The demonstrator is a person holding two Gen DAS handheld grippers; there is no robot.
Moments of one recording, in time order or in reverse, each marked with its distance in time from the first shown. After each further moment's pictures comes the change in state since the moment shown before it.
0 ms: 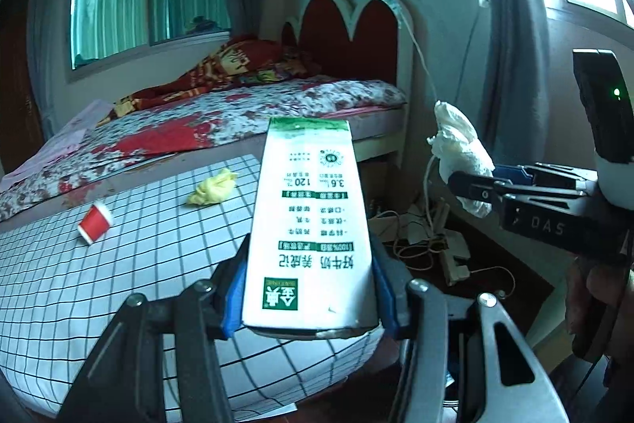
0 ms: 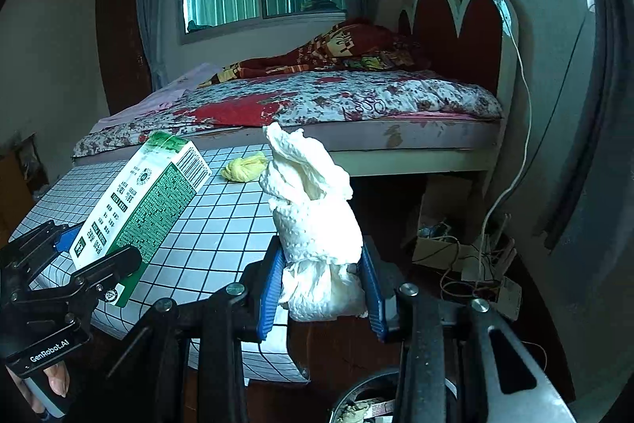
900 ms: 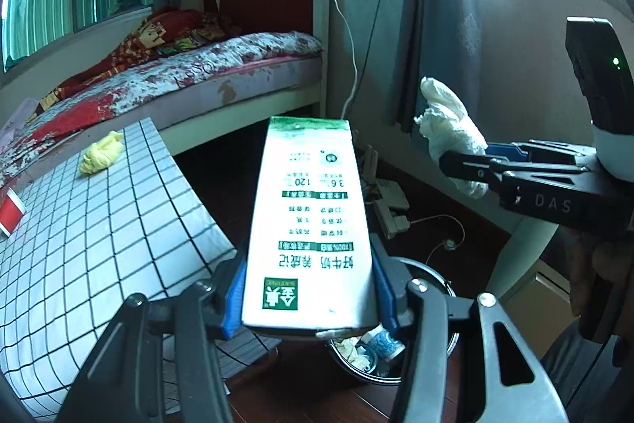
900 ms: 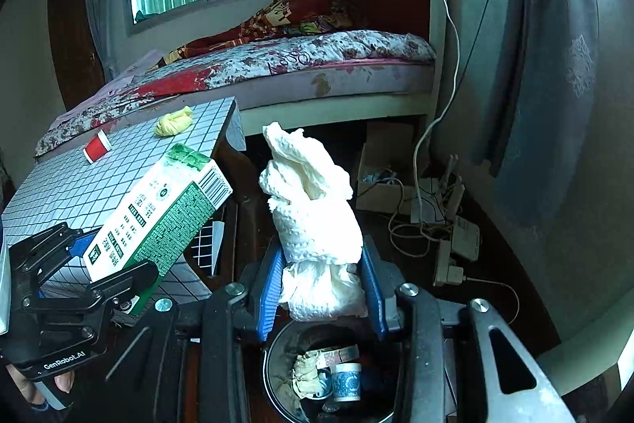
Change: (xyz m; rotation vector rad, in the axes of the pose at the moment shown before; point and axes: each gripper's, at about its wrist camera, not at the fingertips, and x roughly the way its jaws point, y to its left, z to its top) left arm 0.040 -0.105 -0.049 0.105 0.141 -0.213; right arm -0.027 -0.089 -0.087 0.097 0.103 -0.122
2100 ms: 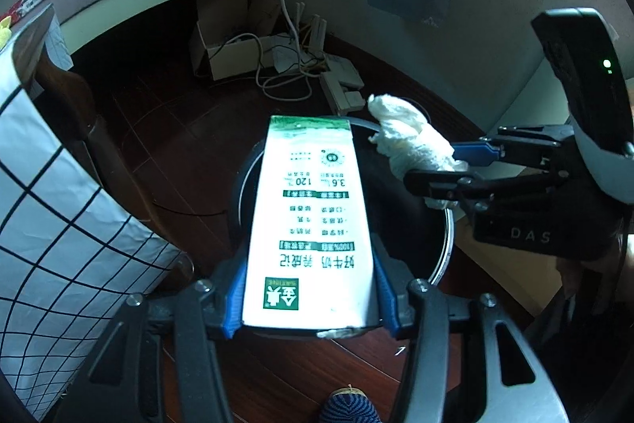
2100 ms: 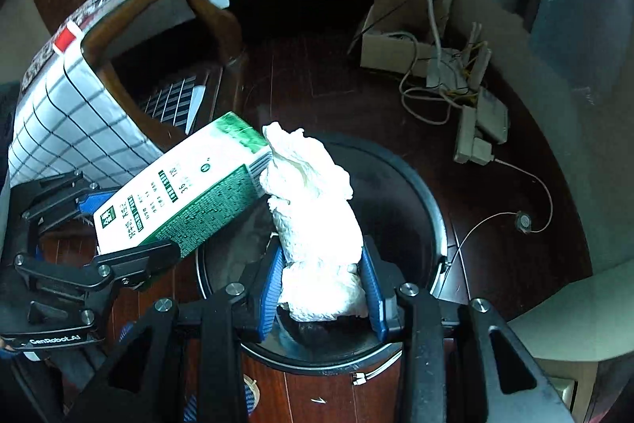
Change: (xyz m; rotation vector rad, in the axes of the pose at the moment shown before) left arm 0.117 -0.049 -0.084 0.021 0.380 -0.165; right arm 0.117 -0.044 -0.130 -0.021 0.448 0.051
